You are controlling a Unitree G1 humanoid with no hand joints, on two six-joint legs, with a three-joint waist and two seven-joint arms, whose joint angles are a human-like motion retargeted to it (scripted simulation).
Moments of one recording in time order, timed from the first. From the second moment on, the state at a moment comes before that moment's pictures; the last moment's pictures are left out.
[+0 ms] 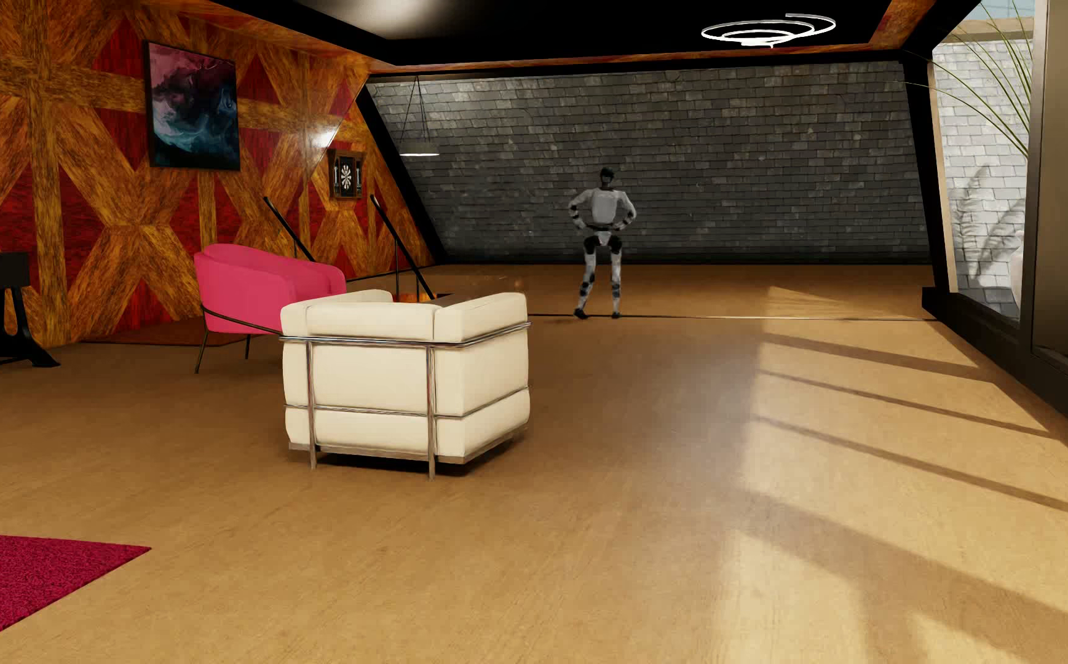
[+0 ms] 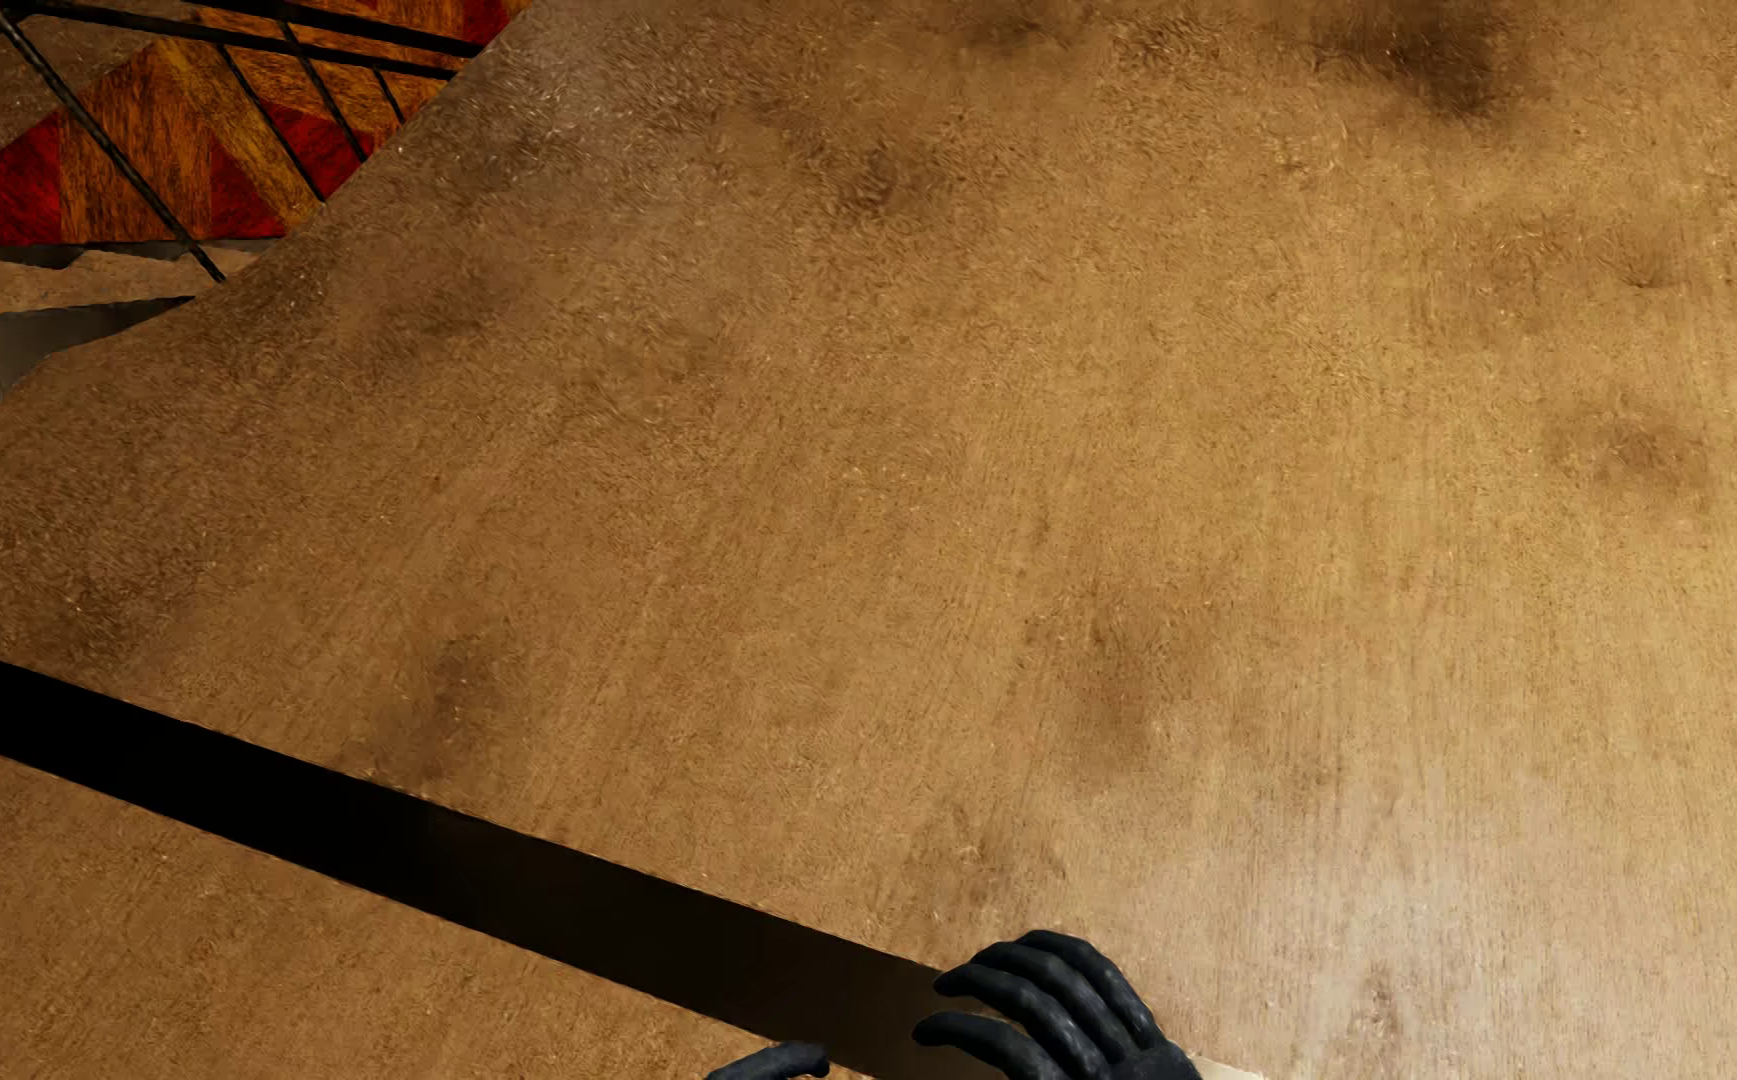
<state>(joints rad) -0.34 -0.32 -0.02 -0.15 -0.08 0.11 -0.59 -0.20 -0.01 0.68 0.37 -0.11 0.27 -0.12 -0.15 0.84 -0.61 -0.26 0.05 -1.26 0.80 0.17 0.03 1.21 -1.01 -0.27 -0.39 0.95 -0.99</state>
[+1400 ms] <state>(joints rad) -0.10 -0.05 -0.03 0.58 -0.20 0.01 1.00 -0.86 -0.04 0.36 0.29 -0.12 0.27 0.06 -0.18 0.76 -0.69 -0.06 0.06 -1.27 0.82 0.23 0.07 1.10 -0.92 -0.34 -0.36 0.92 -0.97</state>
